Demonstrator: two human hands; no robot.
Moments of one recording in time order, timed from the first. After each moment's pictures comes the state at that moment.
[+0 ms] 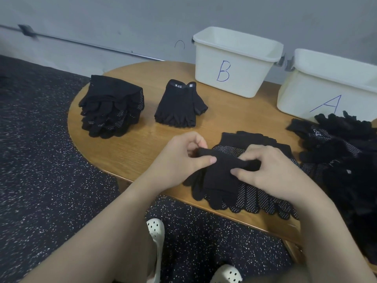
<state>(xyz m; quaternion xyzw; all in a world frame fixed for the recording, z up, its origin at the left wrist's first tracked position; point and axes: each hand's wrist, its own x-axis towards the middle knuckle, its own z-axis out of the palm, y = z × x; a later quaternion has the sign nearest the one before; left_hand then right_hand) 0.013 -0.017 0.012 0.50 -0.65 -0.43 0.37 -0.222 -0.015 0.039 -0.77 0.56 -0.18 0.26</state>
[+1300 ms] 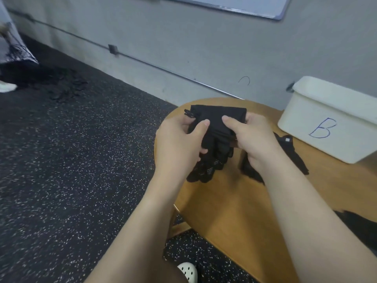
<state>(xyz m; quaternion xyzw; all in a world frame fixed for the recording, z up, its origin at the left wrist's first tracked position) 0.193 -0.077 0.054 0.63 -0.41 -0.23 0.61 0.058 -0.165 0.071 -0.62 0.45 -0.43 0.48</state>
